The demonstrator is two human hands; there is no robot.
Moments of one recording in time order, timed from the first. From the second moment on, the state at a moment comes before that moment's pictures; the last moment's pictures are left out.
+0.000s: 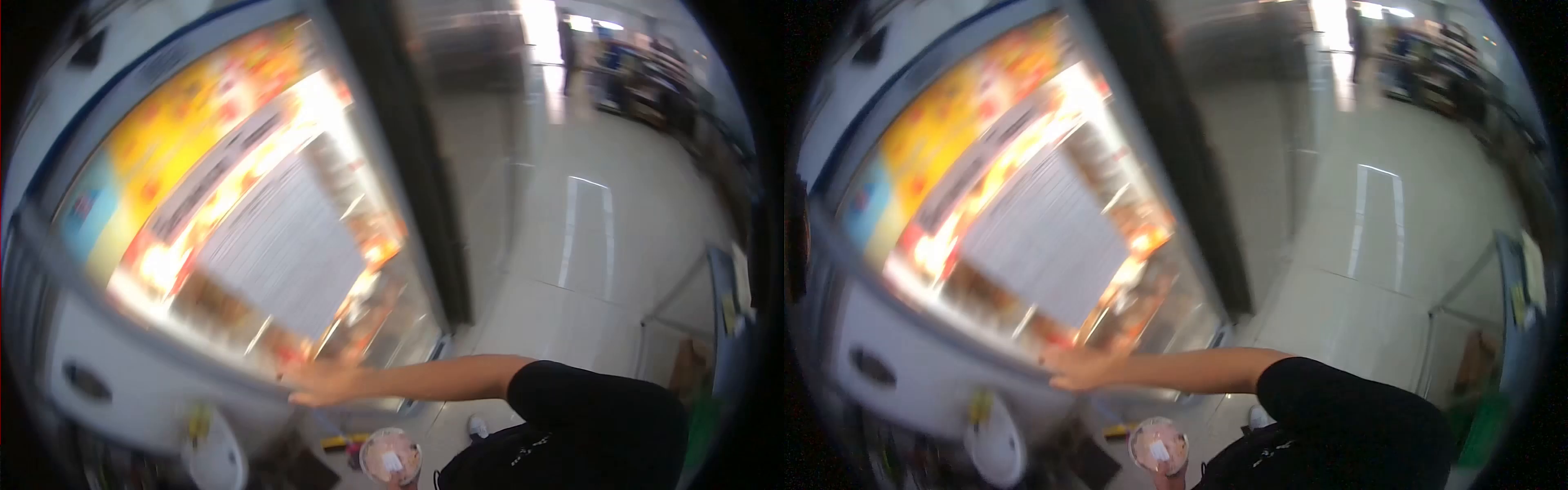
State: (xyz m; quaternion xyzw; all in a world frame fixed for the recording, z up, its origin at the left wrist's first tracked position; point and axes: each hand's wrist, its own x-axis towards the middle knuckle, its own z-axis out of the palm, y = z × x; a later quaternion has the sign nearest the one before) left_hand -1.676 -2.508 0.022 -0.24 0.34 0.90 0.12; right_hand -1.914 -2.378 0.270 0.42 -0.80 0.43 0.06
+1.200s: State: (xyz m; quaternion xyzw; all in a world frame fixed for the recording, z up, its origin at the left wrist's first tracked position) left_hand -1.914 -2.443 0.324 -0.13 0.41 0.90 -0.11; right_hand -1.674 -2.014 0.193 -0.13 -0.62 0.72 0.29
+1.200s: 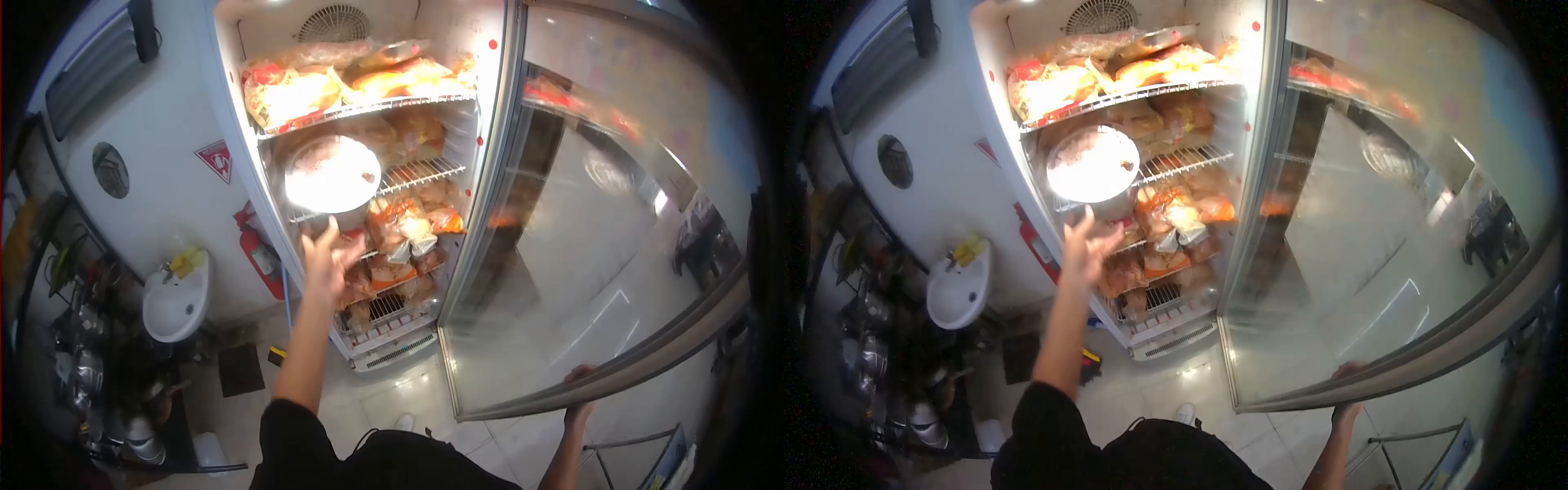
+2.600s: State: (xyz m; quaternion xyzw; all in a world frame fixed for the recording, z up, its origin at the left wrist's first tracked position) left_hand -1.752 -2.104 0.068 0.50 0.82 0.28 0.04; right_hand -1.677 -2.022 0.138 0.26 -0.92 0.30 -0.05
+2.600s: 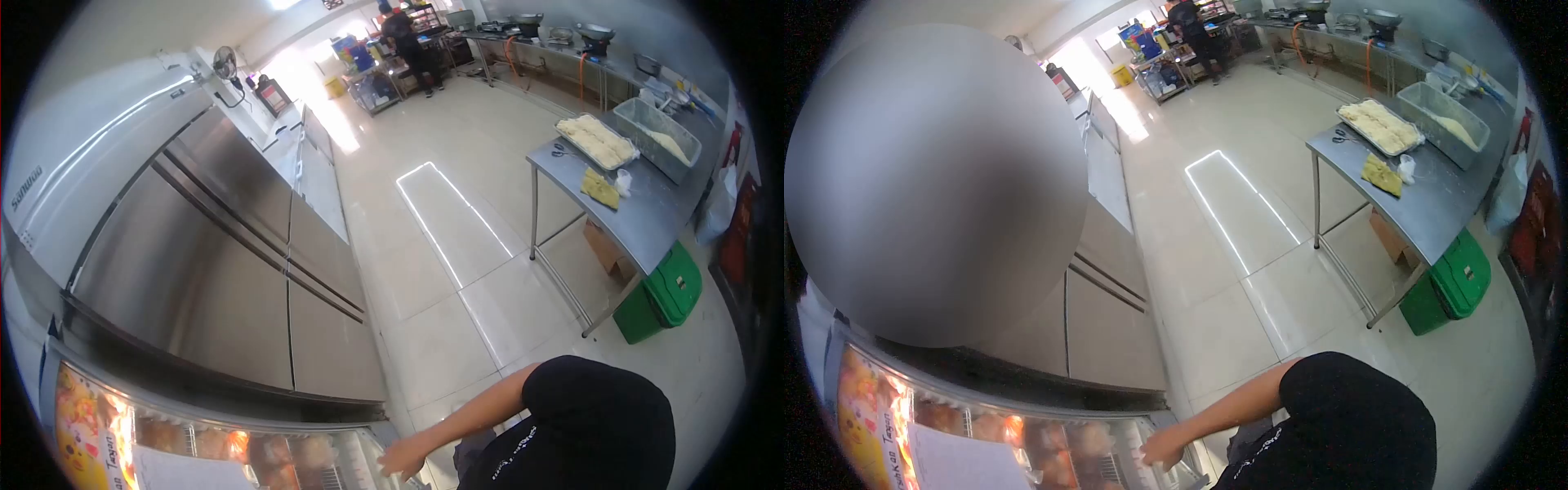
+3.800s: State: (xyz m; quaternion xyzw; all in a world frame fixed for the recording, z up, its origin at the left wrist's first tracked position) left_hand -1.976 -1.410 -0.136 0.62 0.64 -0.09 0.44; right_hand -1.382 -1.518 -0.095 -0.78 -0.46 0.40 0.15
